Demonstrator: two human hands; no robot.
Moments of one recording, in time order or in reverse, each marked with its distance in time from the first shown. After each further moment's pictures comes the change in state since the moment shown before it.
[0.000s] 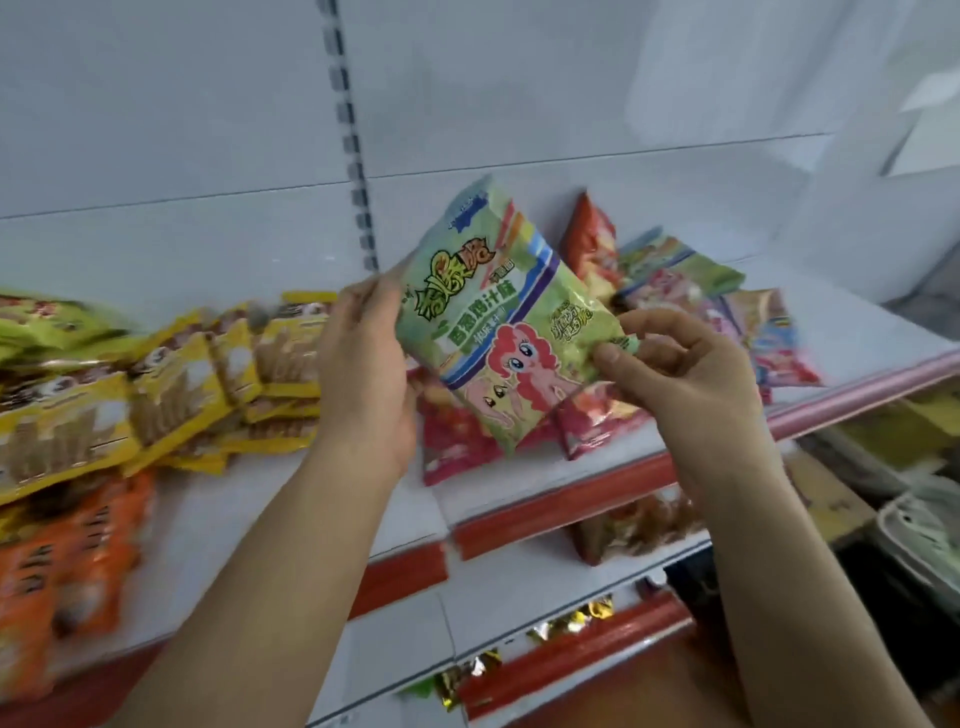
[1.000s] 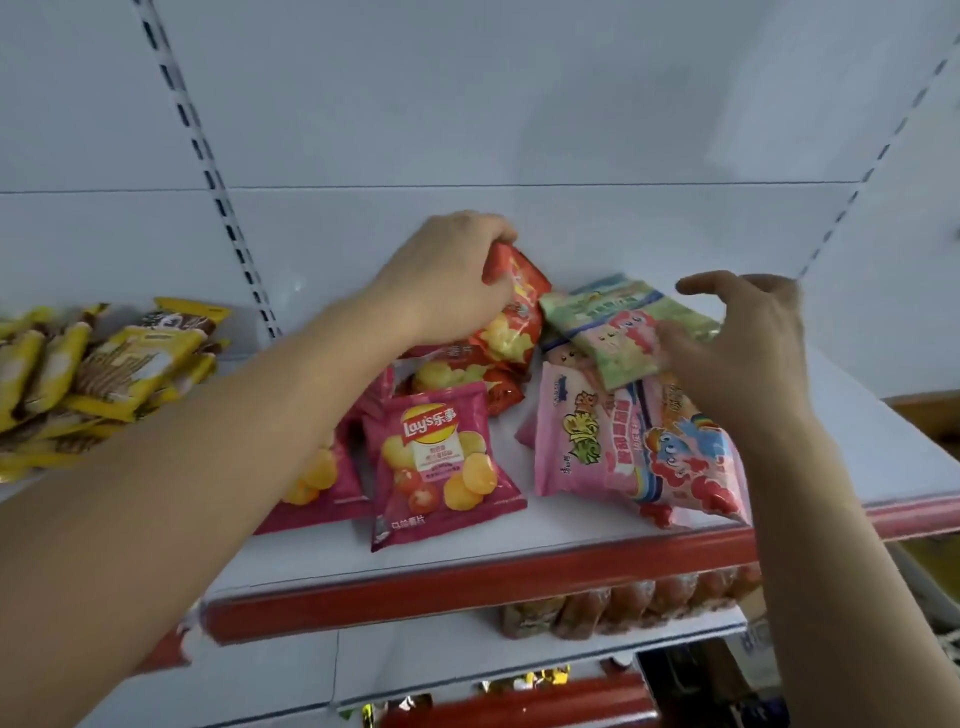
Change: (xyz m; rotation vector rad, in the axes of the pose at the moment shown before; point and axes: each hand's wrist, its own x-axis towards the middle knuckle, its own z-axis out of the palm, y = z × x) left_hand 0.083 -0.038 0.192 1.483 -0.352 0.553; right_hand 0.188 0.021 -0.162 -0.845 0.052 -0.130
